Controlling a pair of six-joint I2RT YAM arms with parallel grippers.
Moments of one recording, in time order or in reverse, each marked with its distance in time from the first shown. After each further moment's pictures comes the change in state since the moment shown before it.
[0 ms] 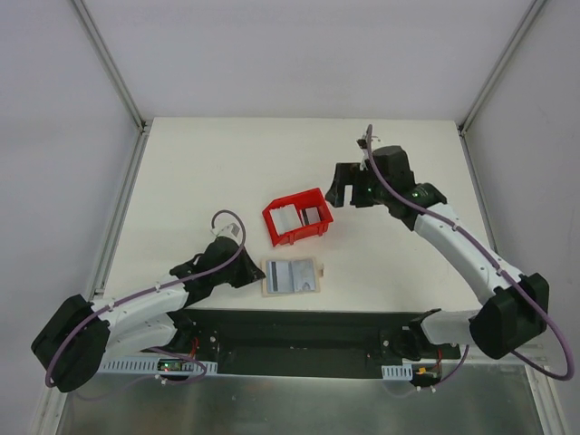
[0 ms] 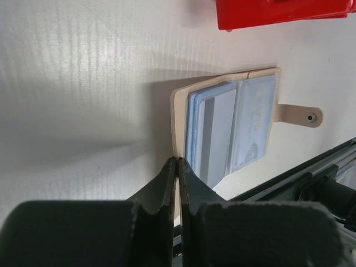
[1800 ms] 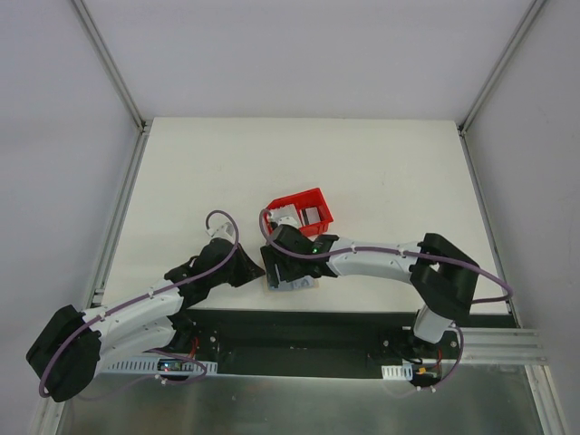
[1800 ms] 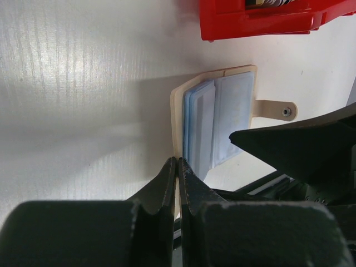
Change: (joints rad) left arm 0.000 -0.095 -0.027 -0.004 -0.030 -0.074; right arm 0.669 0.368 -0.088 0.088 0.301 0.369
